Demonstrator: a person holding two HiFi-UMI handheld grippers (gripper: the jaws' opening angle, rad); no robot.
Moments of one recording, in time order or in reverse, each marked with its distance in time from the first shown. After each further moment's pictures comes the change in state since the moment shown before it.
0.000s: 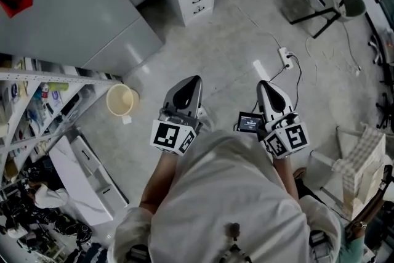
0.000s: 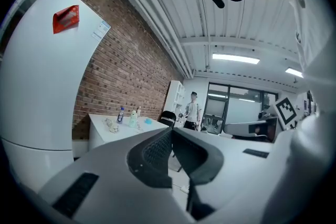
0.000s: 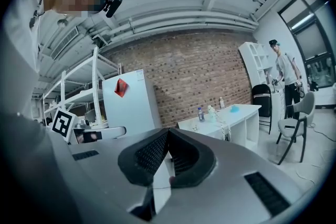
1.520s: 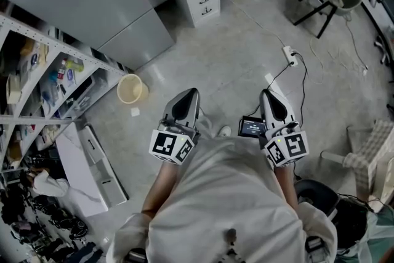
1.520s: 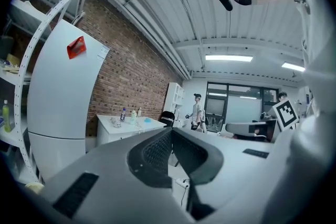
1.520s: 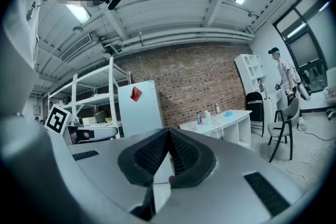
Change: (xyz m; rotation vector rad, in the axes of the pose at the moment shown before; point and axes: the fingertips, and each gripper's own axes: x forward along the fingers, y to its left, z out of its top) left arm -0.170 -0.154 -0.036 0.035 -0.014 0.060; right arm -0.214 0.064 -0.035 -0.034 -0.070 -0.007
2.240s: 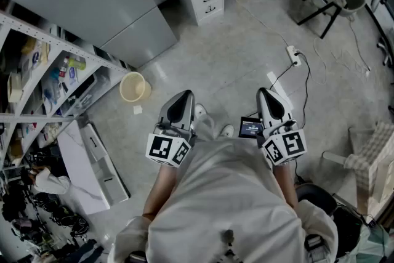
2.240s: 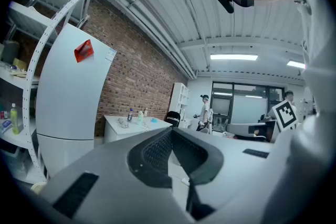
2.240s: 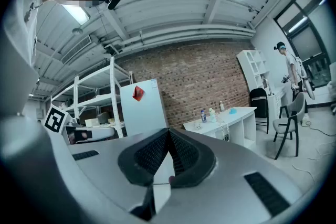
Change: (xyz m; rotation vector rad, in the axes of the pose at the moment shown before) left arm -0.020 0.031 0.010 -0.002 0.005 0.062; right arm 0.027 0.021 -0.003 0.027 0.011 0.034
